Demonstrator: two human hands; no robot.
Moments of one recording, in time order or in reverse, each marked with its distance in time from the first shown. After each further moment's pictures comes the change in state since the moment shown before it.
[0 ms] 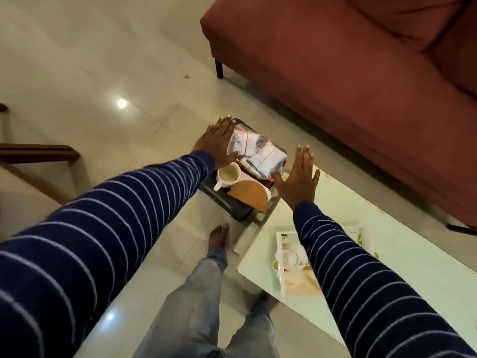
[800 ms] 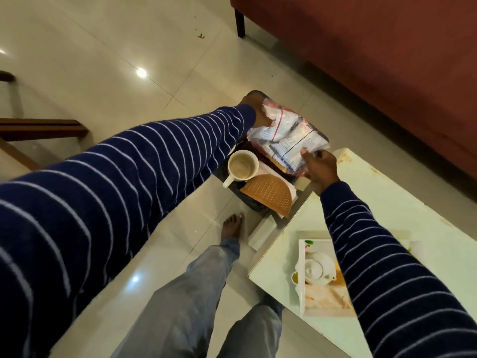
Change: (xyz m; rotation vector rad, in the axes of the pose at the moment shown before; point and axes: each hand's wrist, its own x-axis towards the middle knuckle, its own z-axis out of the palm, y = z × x) left_hand 0.139 0.004 0.064 -0.387 -0.248 -0.297; right_hand 0.103 0.051 0.101 1.053 -0.240 0.583
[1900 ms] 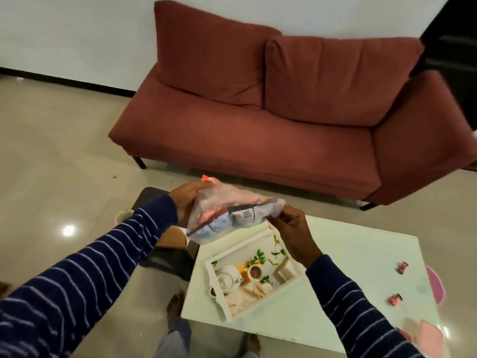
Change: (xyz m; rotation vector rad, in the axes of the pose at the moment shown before) left_hand -0.380 0.256 0.027 -0.917 -0.665 0.076; right_hand -0.390 -0.003 -0.333 0.123 -0.027 -0.858
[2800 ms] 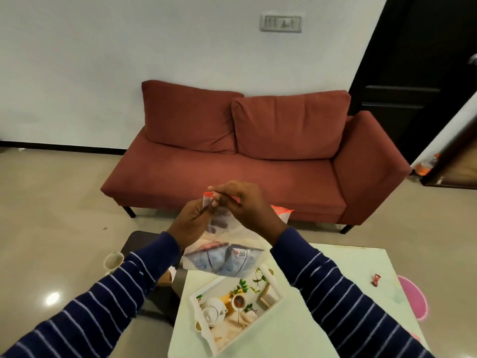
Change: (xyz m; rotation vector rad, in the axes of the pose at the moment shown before) left_hand -0.094 0.003 0.166 0.535 0.101 0.857; right_hand -0.008 -0.189 -0.004 -0.665 -0.140 -0.572
